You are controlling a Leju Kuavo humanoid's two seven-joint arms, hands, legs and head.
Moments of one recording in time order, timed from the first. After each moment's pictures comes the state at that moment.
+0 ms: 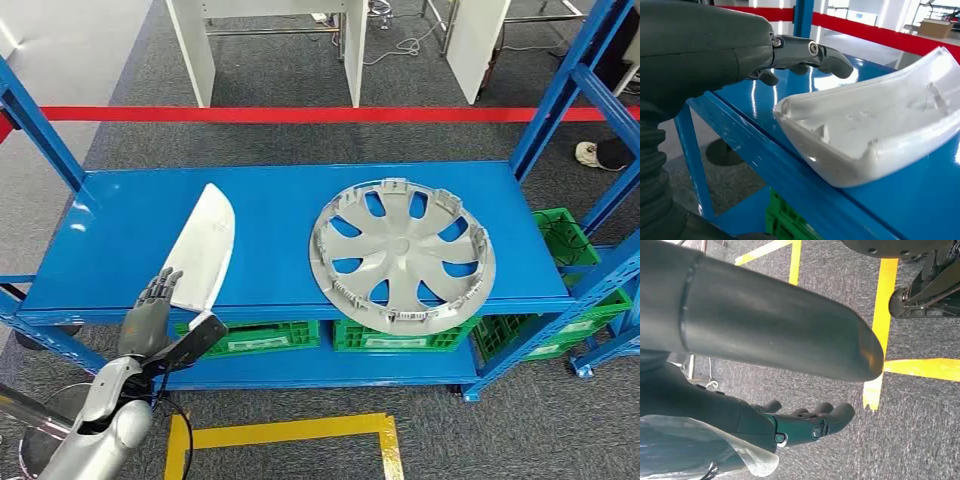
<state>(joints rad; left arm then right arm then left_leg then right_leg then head) -0.18 0.11 -0.39 -1.11 -0.99 0.31 0.10 0.42 -0.47 0.78 -1.26 -0.47 -0.70 0.37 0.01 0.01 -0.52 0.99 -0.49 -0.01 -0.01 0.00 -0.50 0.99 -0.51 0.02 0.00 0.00</state>
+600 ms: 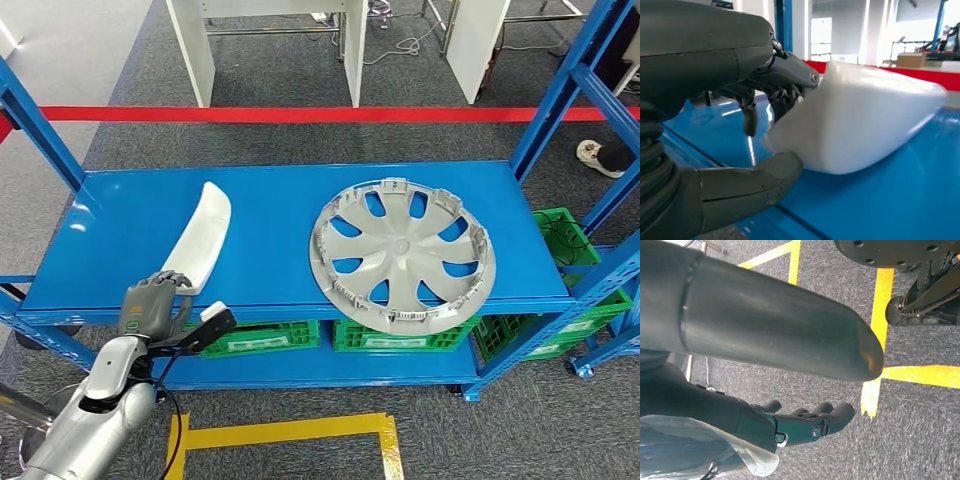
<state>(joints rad) -0.28 0.14 -0.45 -1.06 -1.16 0.32 0.13 0.42 -0.48 0.79 -1.28 -0.53 -0.70 0.34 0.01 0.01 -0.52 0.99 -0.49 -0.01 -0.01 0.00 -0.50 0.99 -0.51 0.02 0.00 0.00</state>
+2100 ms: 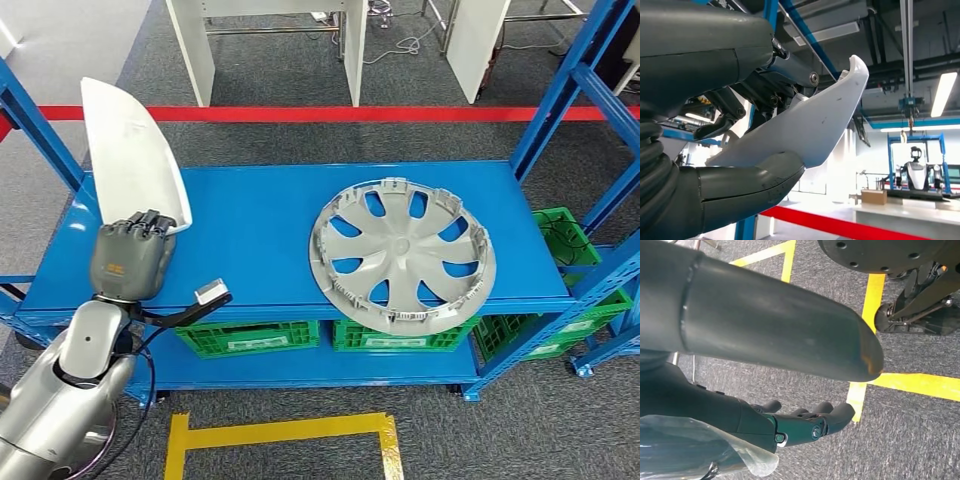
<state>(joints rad) -0.41 0.27 -0.55 -1.26 -1.48 0.48 0.19 0.25 -0.52 1.06 -1.14 -0.82 -0.70 0.11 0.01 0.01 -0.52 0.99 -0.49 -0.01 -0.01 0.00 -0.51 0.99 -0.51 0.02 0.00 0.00</state>
